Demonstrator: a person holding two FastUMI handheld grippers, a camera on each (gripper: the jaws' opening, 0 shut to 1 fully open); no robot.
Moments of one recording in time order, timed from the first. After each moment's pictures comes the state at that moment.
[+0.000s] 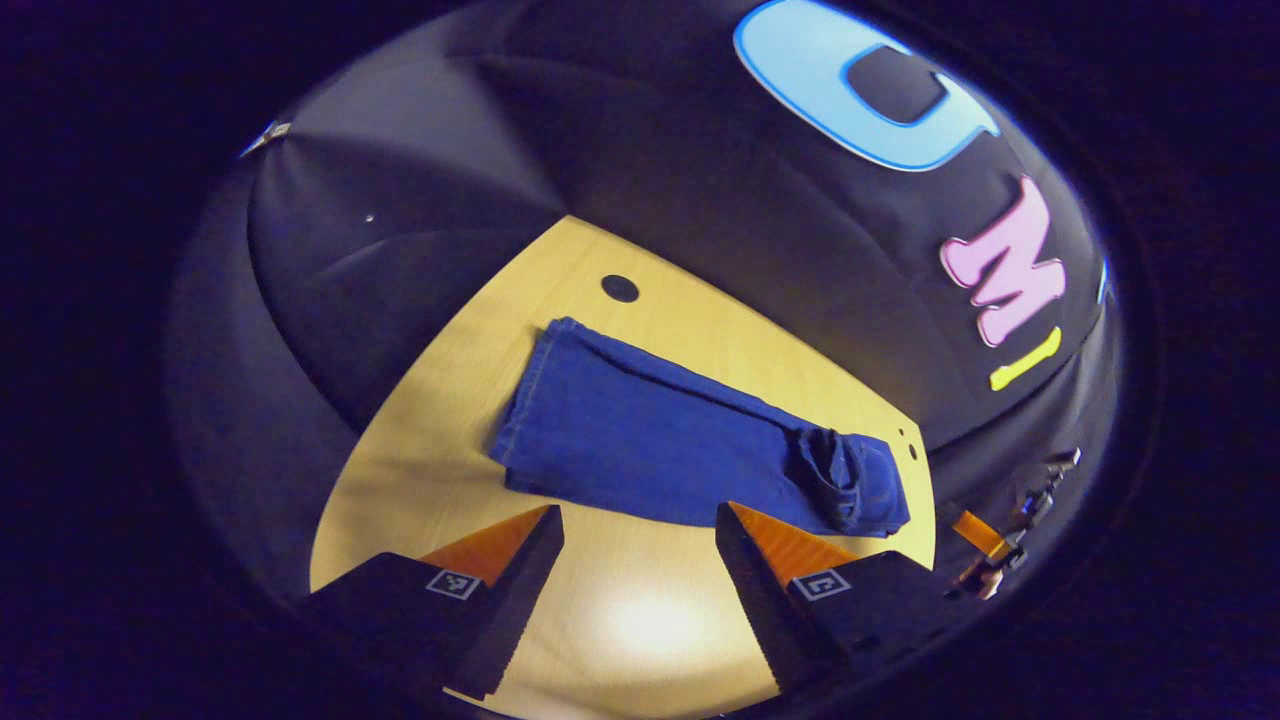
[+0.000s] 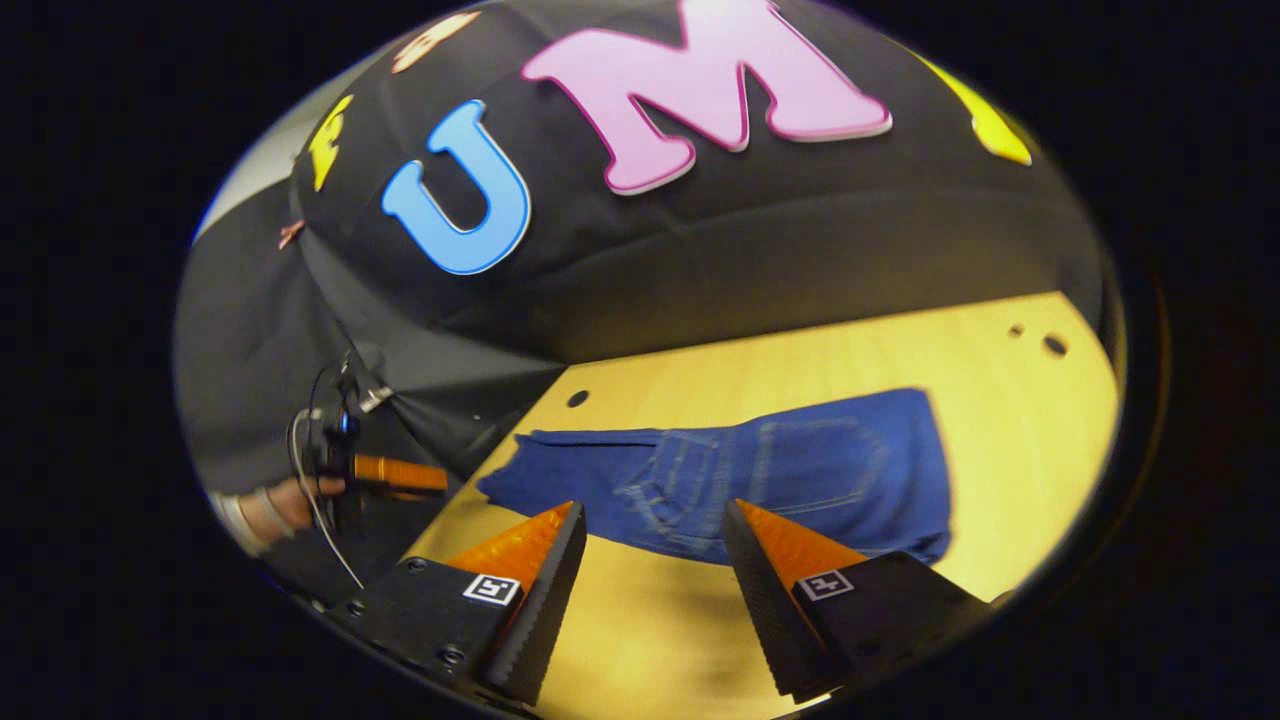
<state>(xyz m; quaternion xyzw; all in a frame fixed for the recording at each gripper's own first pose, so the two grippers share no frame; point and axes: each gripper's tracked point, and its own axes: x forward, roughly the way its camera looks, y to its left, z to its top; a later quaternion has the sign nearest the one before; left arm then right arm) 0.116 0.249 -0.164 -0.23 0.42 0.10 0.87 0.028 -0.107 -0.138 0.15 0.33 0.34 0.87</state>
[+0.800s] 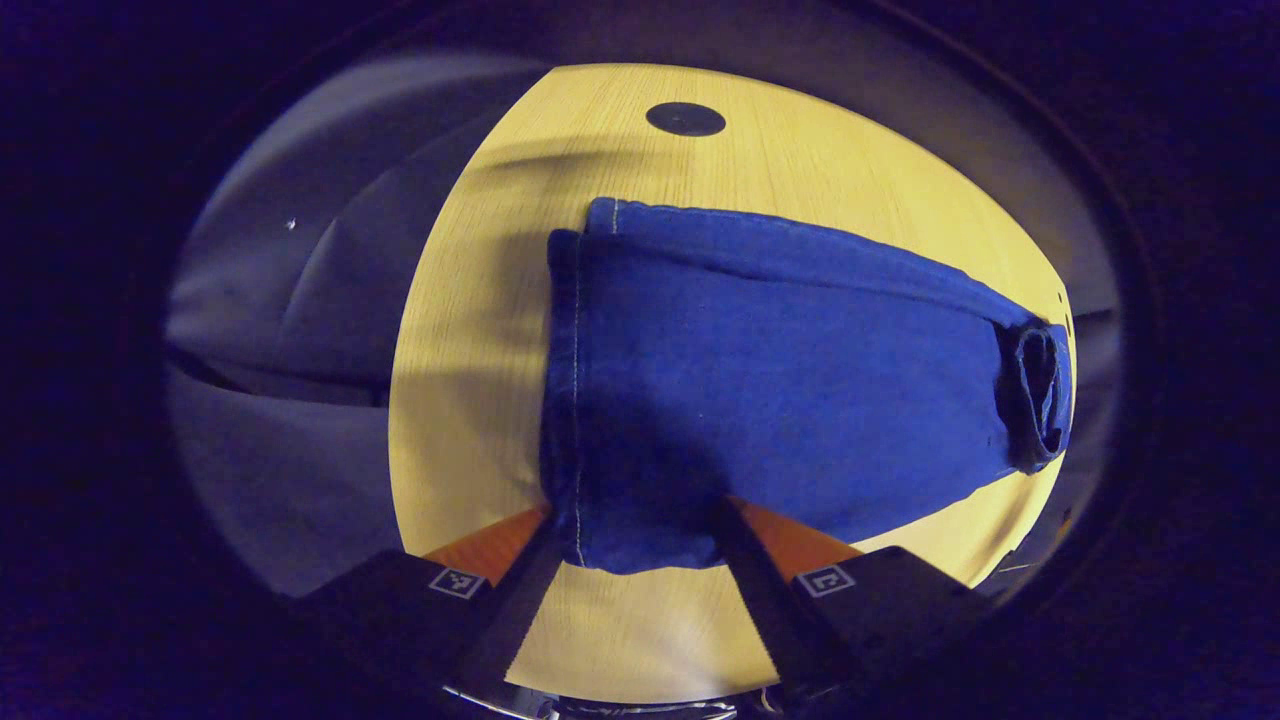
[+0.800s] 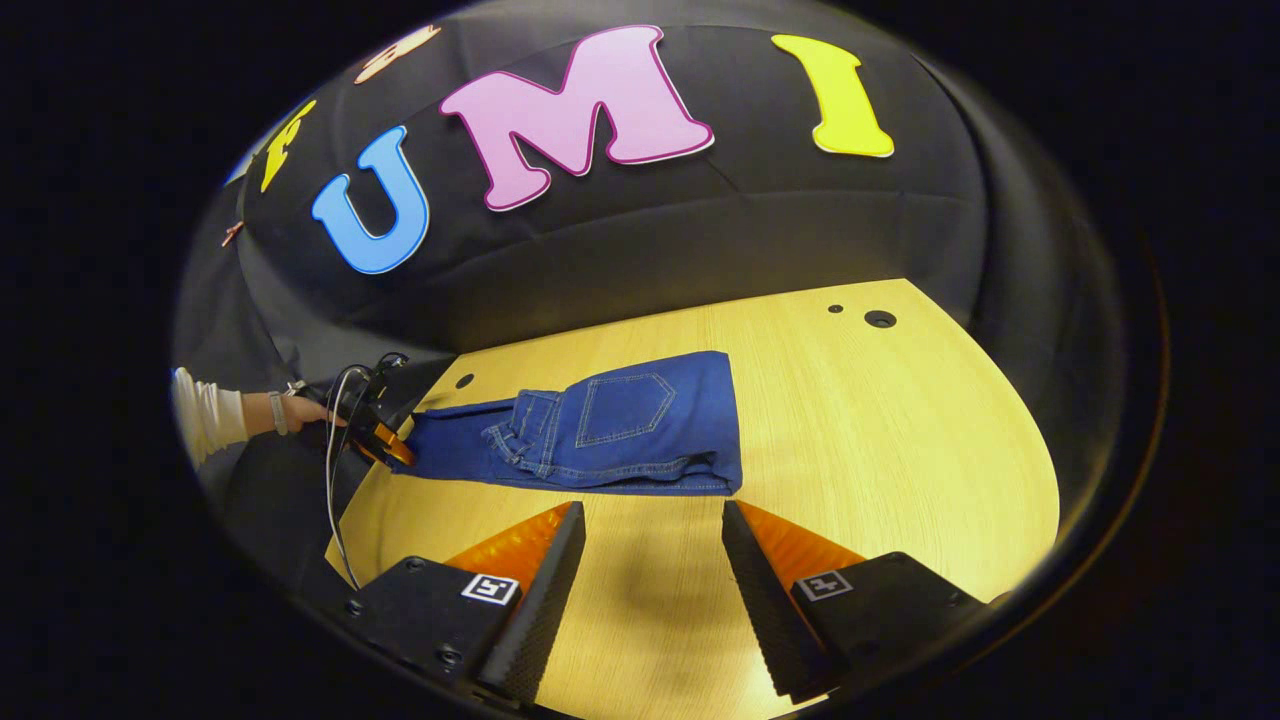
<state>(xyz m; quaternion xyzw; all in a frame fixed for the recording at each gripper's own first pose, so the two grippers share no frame) 0.139 0.291 -0.261 -0.06 0.67 0.13 0.73 -0.005 -0.223 -0.163 0.13 0.38 0.21 0.89</state>
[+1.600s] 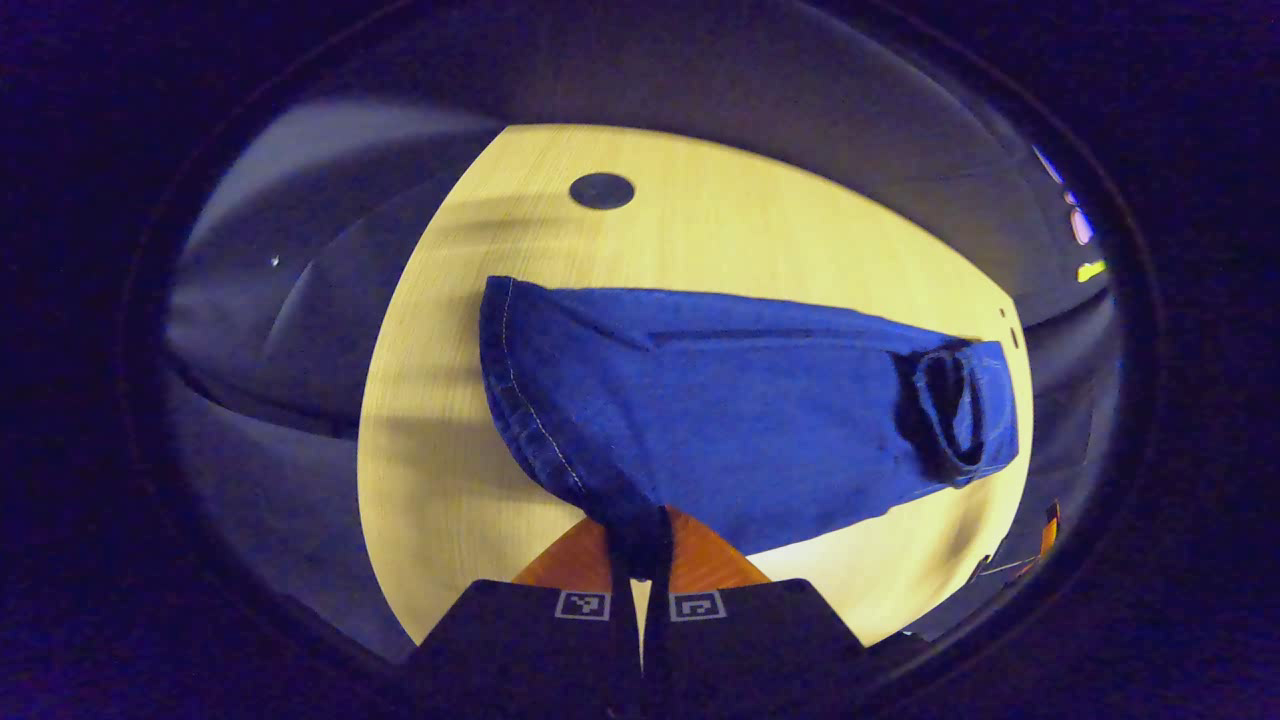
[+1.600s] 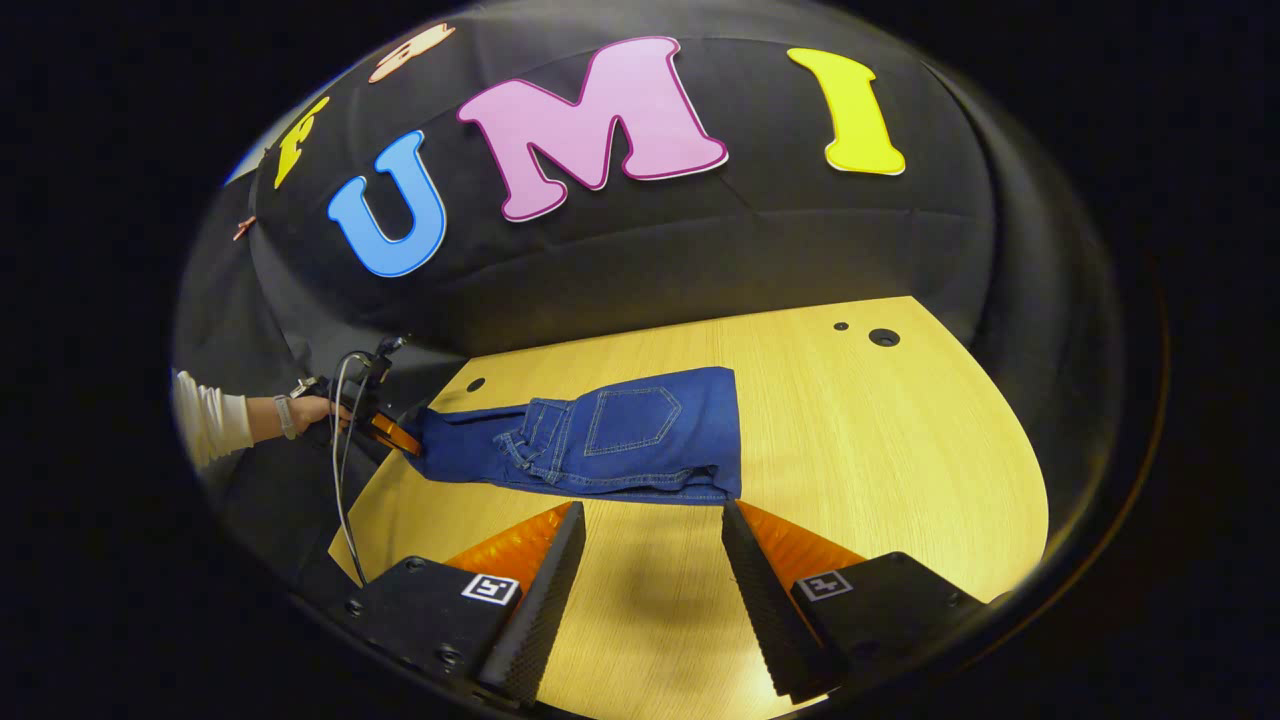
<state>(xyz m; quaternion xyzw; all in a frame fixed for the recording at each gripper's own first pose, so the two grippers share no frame) 0.178 0.215 -0.203 -0.10 0.58 0.06 0.81 -0.002 -0.233 -0.155 0.13 0.35 0.21 0.90</state>
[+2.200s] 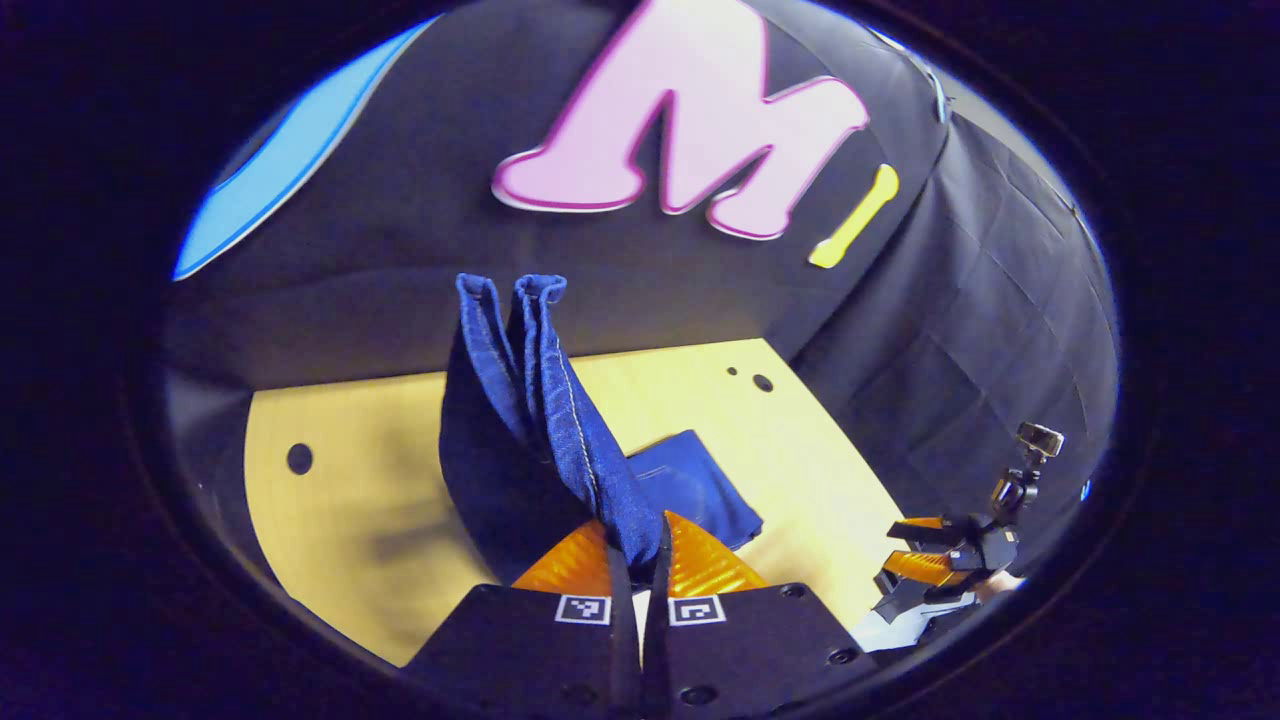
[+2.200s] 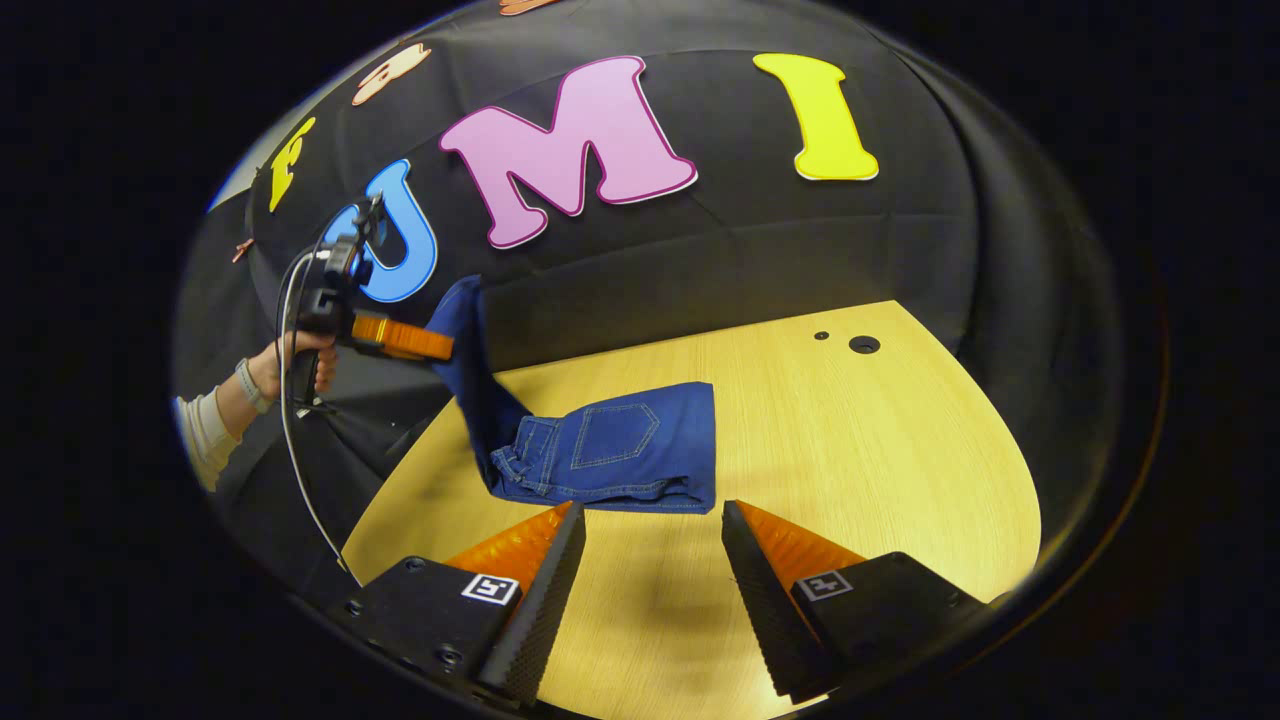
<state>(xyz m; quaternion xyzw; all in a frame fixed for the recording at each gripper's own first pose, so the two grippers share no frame) 0.277 -0.139 -0.061 -0.03 0.42 -0.20 0.89 -0.002 -0.267 -0.146 0.14 0.35 0.21 0.90</state>
